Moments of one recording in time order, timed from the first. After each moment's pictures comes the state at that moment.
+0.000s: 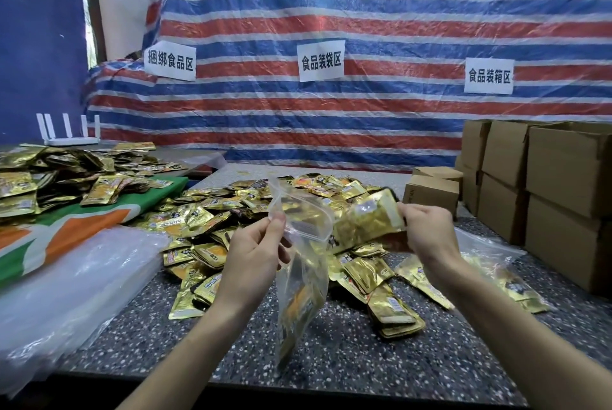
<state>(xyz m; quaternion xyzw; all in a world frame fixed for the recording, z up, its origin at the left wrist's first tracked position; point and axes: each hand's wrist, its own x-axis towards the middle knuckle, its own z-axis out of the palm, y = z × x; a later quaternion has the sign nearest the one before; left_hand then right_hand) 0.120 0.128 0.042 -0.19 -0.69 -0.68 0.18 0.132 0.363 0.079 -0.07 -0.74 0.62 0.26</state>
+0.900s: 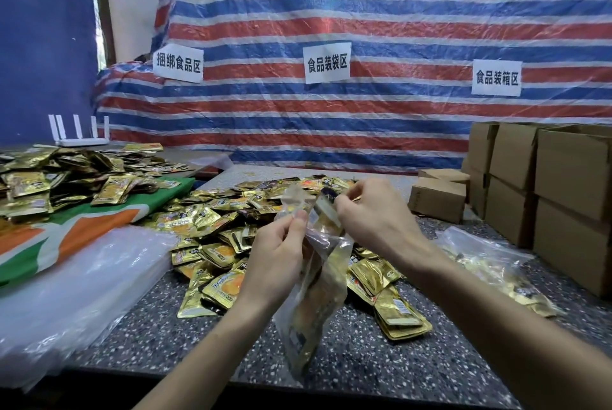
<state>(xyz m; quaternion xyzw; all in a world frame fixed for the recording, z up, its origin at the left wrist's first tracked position) 0.133 0.142 0.055 -0.21 -0.71 -0.65 0.19 0.145 0.281 0.123 0.02 -0.91 0.32 0.25</state>
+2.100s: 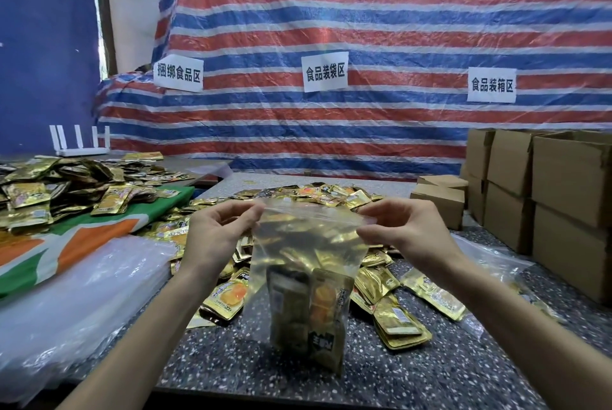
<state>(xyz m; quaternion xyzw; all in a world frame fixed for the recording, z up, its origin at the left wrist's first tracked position) 0.084 0.076 0.067 -0.17 -0.64 -0.73 0.18 0.150 0.346 0.105 0.13 -0.78 0.58 0.19</state>
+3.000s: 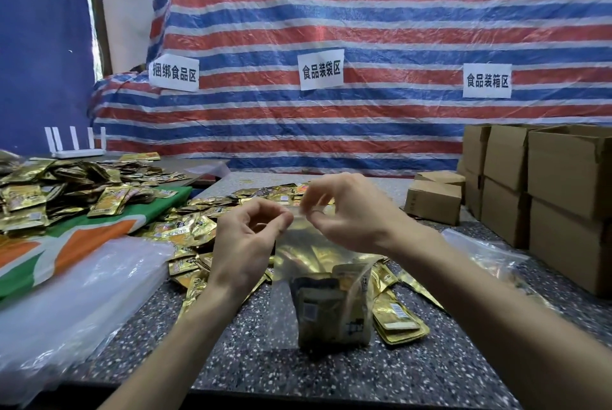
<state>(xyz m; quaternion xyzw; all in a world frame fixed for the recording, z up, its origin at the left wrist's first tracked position) 0.121 0.115 0.073 -0.24 -0.66 -0.66 0.26 0.151 0.282 0.146 0.24 -0.92 0.17 0.25</state>
